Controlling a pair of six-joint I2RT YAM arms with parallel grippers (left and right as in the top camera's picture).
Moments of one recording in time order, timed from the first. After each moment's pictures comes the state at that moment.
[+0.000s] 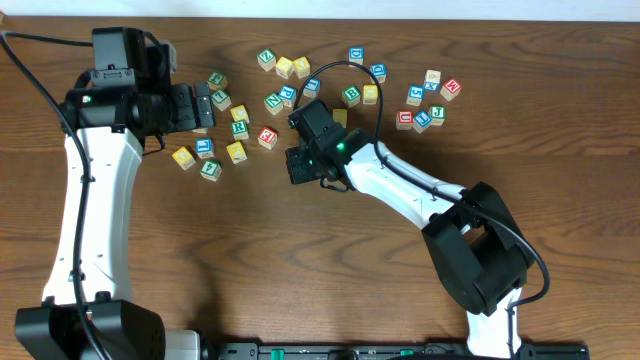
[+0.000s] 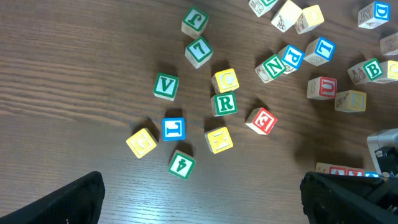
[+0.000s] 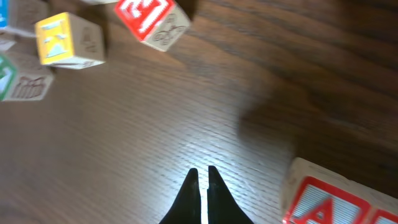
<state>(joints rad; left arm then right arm) 0.08 1.58 1.53 -0.97 0.13 -0.08 0.70 2.06 1.46 -0.46 -0.13 0.45</state>
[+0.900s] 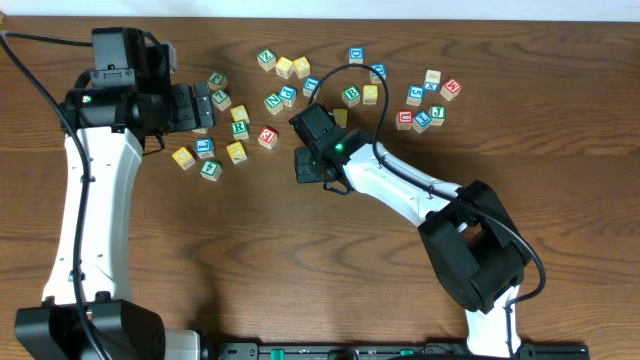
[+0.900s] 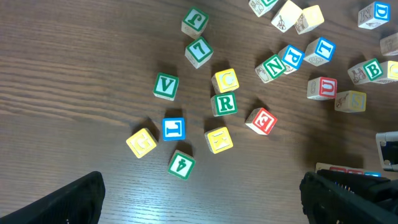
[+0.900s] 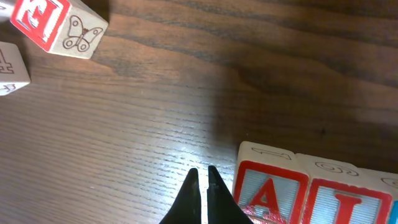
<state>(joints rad) 0.08 1.58 1.53 -0.97 0.13 -0.09 0.70 2.08 1.46 -0.52 0.00 0.60</state>
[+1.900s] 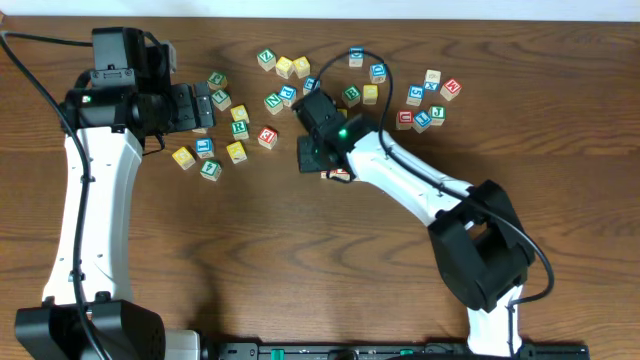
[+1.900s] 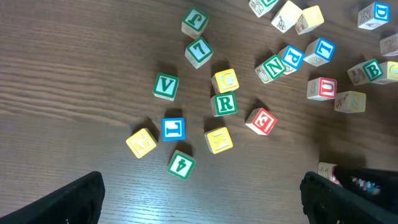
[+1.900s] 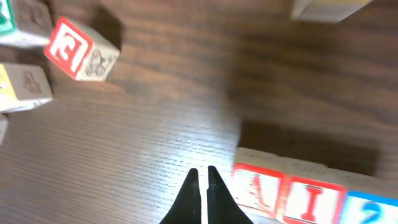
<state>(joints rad) 0.08 1.58 1.53 -0.97 0.13 -0.09 0.67 2.06 1.56 -0.63 0.00 0.57</state>
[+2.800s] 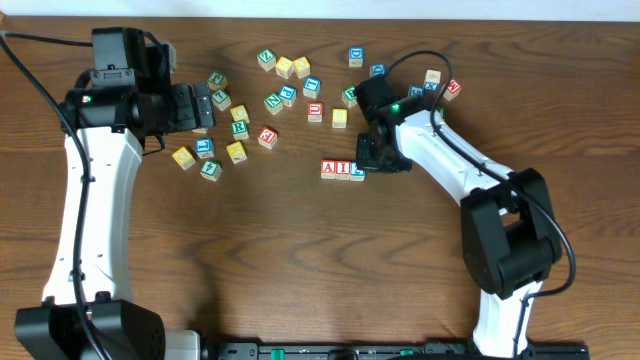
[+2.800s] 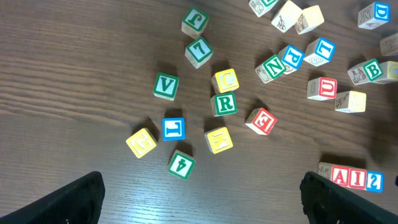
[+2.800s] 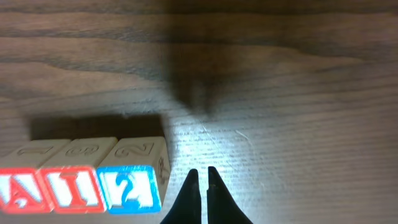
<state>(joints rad) 0.08 1.58 1.53 -0.97 0.13 -0.09 0.45 2.05 1.52 -0.89 0.02 0.55</state>
